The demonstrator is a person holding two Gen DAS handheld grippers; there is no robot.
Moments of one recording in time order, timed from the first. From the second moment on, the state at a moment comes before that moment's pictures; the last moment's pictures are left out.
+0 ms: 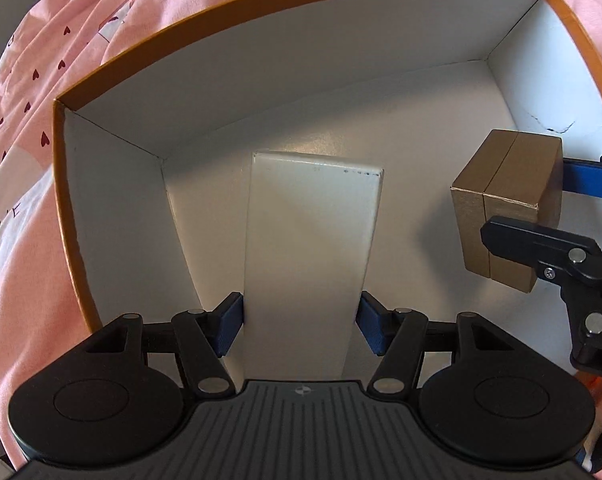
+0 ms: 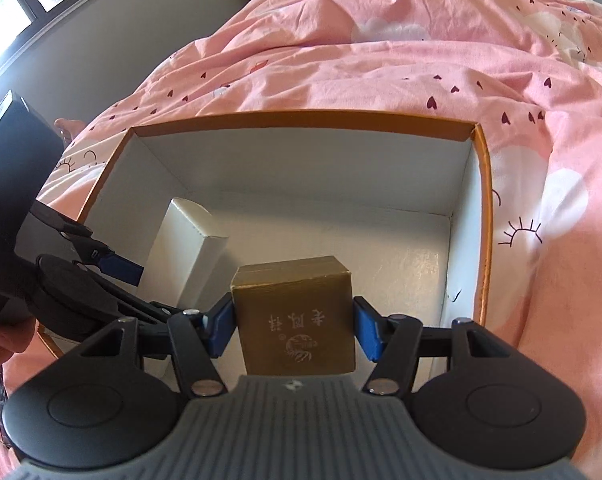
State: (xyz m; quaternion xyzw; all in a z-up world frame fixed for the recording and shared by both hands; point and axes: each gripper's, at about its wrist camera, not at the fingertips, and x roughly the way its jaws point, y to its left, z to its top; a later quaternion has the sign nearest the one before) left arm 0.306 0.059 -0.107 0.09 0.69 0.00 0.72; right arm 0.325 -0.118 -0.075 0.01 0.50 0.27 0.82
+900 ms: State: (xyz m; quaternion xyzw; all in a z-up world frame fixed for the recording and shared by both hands) left arm 0.262 -0.003 -0.097 0.34 0.52 -0.17 0.76; right arm 0.341 -0.099 -0.100 -0.06 0.54 0.29 0.79
